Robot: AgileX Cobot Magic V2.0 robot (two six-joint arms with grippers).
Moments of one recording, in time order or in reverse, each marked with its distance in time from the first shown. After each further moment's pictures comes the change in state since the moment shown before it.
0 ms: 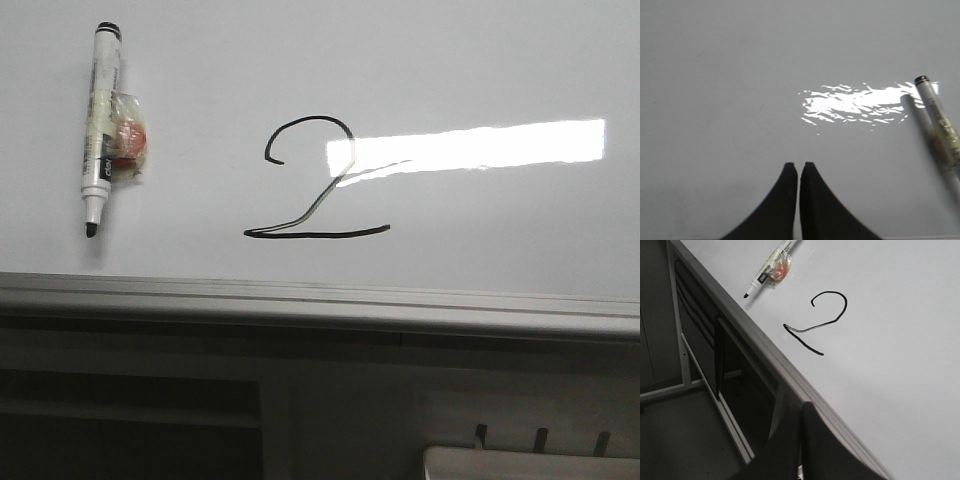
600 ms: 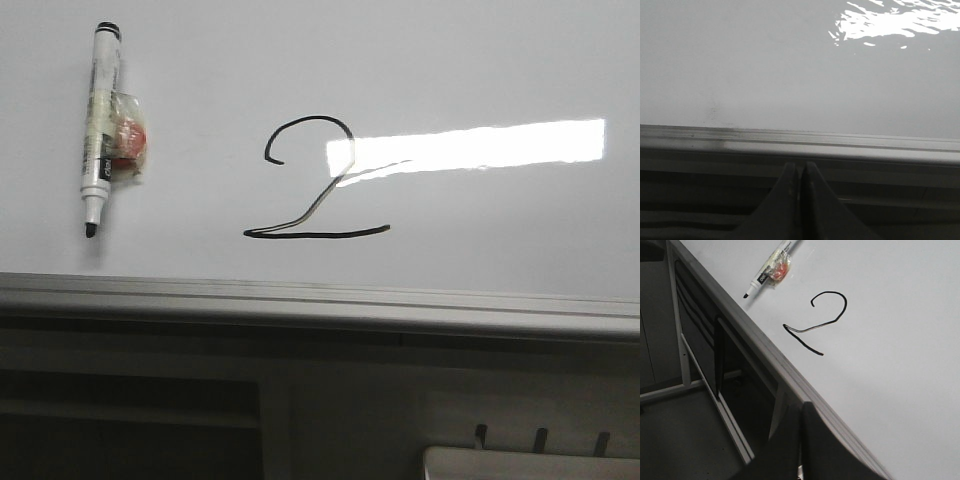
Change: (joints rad) left arm 0.104 -0.028 0.001 0.007 0.328 0.000; right arm 0.000 0.000 0.000 0.000 -0.002 0.000
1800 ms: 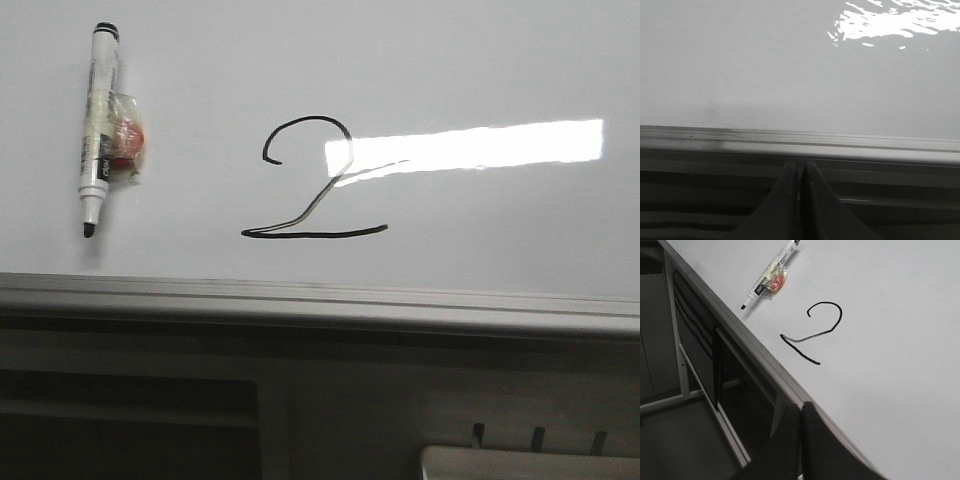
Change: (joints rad) left arm 0.000 0.000 0.000 0.000 0.000 0.000; right arm 0.000 0.000 0.000 0.014 -0.034 0.018
